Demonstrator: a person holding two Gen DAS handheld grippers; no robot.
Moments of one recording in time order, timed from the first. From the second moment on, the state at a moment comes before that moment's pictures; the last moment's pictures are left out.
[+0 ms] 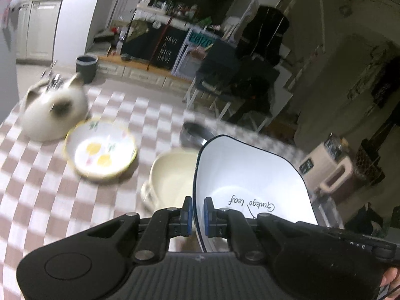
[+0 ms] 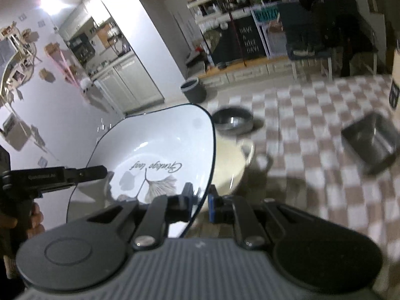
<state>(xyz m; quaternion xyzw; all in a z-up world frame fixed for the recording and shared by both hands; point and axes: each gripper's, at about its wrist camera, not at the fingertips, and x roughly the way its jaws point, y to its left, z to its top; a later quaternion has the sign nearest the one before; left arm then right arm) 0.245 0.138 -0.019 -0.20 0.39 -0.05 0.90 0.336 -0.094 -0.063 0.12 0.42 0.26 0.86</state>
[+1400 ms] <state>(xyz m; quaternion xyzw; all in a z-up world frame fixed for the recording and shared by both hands) 0.246 0.133 -0.150 -0.15 0.57 -0.02 0.80 0.305 -0.026 -0.184 0.00 0.58 0.20 0.79</state>
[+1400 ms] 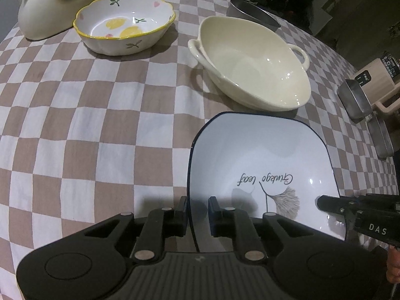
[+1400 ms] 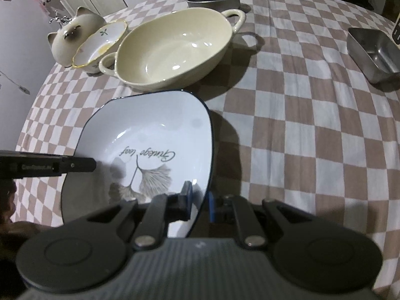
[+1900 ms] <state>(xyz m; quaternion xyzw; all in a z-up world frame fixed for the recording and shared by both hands) 0.245 0.132 -0.149 -0.15 0.57 -0.02 0.80 0.307 -0.008 -0.199 -0.02 0.59 0.20 0.78</state>
